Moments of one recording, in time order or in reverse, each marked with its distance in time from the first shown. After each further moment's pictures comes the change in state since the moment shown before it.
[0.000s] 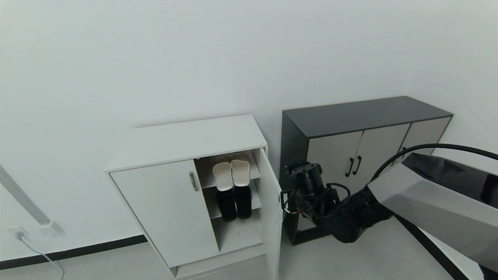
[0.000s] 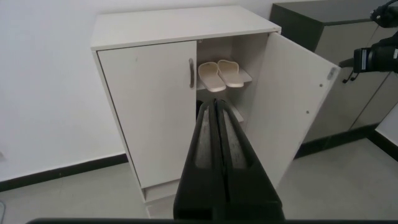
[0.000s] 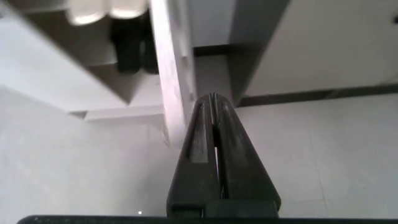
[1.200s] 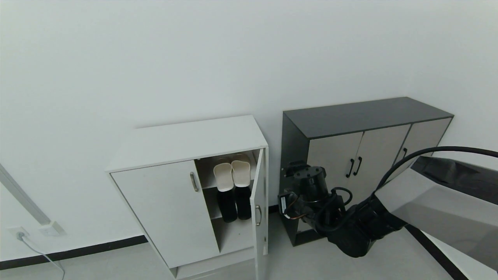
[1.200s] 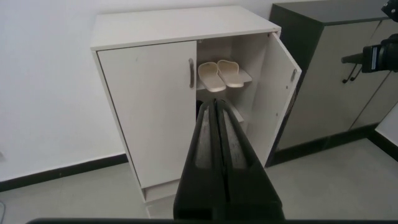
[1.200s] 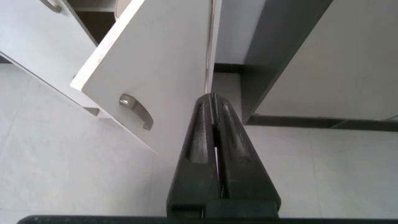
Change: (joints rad) left arm -0.001 0.000 0.000 0.000 0.000 0.000; right arm 0.036 -0.052 0.111 -0.149 0.010 -0.086
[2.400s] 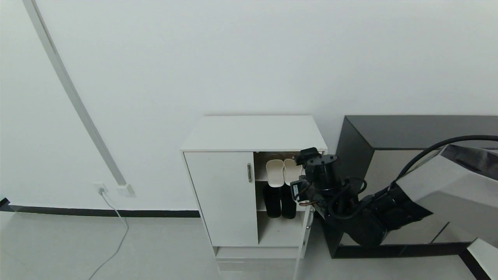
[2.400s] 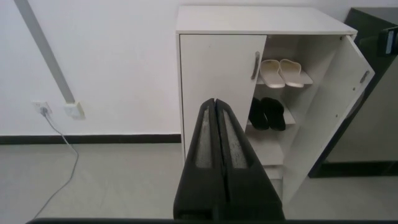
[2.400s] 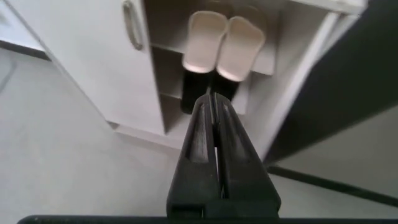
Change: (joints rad) left arm 0.001 0.000 0.000 0.000 0.000 0.000; right arm -0.054 -0.081 0.021 0.023 -0.115 -0.112
